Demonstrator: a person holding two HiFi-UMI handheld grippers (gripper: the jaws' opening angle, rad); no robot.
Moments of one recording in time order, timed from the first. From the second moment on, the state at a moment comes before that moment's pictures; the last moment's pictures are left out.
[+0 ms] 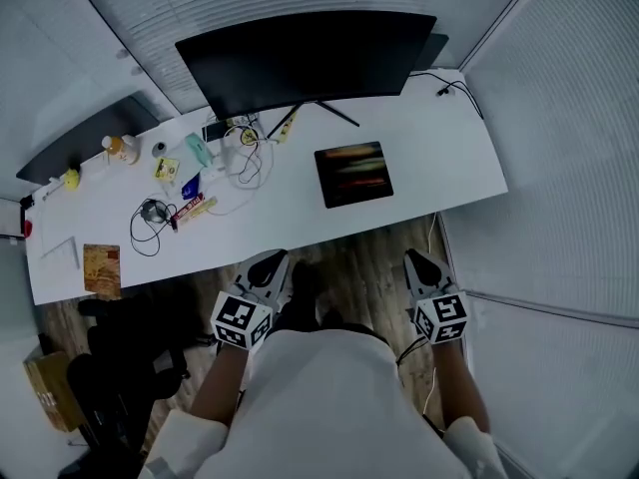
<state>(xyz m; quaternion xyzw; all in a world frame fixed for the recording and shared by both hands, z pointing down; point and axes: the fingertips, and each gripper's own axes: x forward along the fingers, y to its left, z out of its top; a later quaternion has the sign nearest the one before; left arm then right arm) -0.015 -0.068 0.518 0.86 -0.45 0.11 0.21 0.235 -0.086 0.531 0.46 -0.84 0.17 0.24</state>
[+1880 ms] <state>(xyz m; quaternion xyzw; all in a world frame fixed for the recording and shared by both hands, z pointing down) -0.057 -0.147 0.617 0.78 -0.53 0.11 0.32 0.115 -0.241 0.790 0.24 -0.81 0.21 0.49</state>
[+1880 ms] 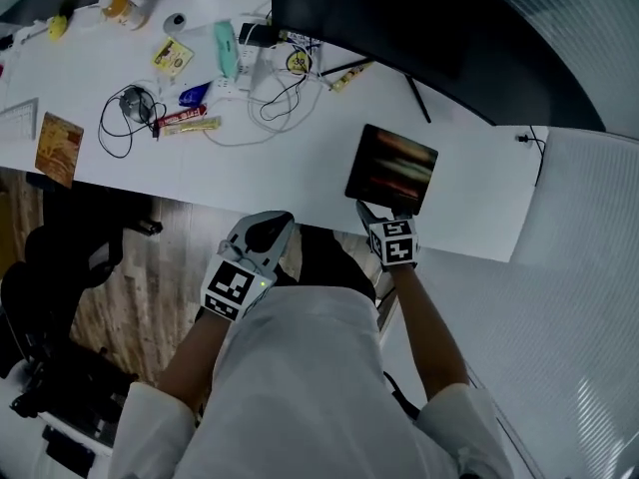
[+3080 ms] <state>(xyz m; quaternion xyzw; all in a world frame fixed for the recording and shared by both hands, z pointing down) -0.077 -0.139 0.643 0.71 -0.60 0.08 0.36 0.103 -0.247 0.856 0.19 -0.78 0.17 0.57</state>
